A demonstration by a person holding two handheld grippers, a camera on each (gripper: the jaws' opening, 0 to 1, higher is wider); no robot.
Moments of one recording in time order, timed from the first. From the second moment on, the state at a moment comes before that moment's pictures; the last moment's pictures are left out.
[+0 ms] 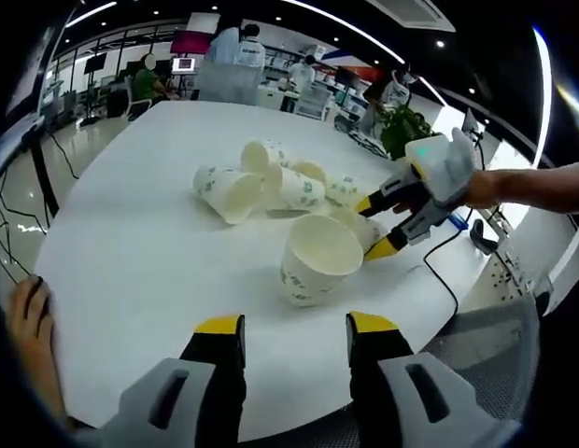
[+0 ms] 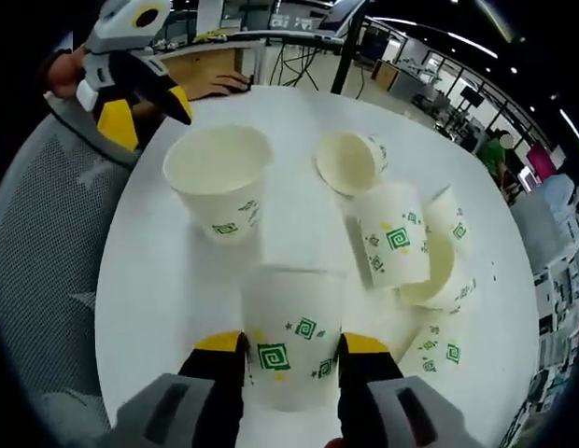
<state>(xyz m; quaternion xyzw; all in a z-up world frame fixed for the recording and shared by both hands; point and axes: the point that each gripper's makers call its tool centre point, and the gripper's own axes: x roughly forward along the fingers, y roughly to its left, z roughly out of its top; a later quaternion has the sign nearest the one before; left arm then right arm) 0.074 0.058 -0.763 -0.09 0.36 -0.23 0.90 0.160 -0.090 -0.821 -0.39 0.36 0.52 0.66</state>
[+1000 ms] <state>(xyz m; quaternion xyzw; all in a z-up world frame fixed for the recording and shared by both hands) 0.083 0.053 -0.772 -0.10 0.34 -0.27 0.90 0.121 -0.116 -0.797 -0.31 0.37 0.44 0.76</state>
